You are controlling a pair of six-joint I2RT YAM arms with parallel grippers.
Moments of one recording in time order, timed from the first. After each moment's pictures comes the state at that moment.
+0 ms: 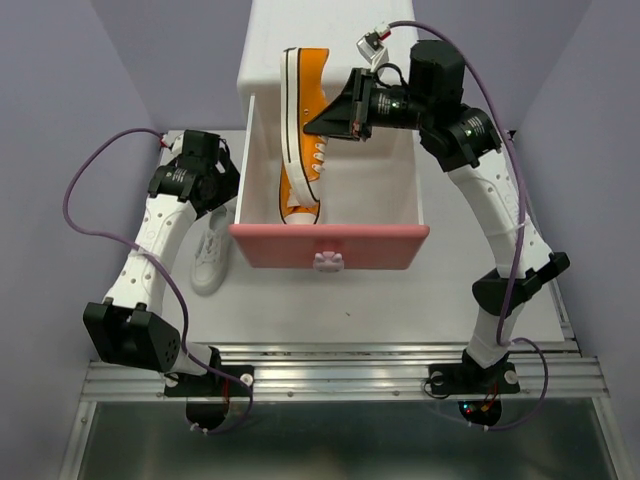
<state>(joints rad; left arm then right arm) -0.19 1.40 1.47 -0.96 -0.26 -0.66 0.56 1.83 2.40 -0.63 -0.74 0.88</state>
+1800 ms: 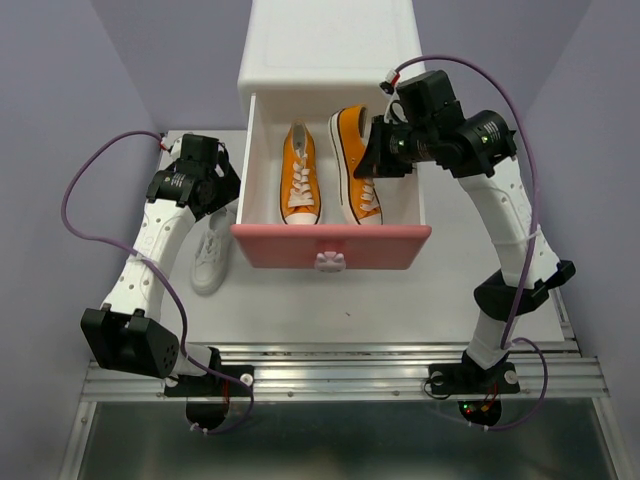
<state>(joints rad) -0.19 1.37 1.43 -0.94 -0.27 -0.65 0.62 1.80 2.49 -1.36 -0.15 0.52</state>
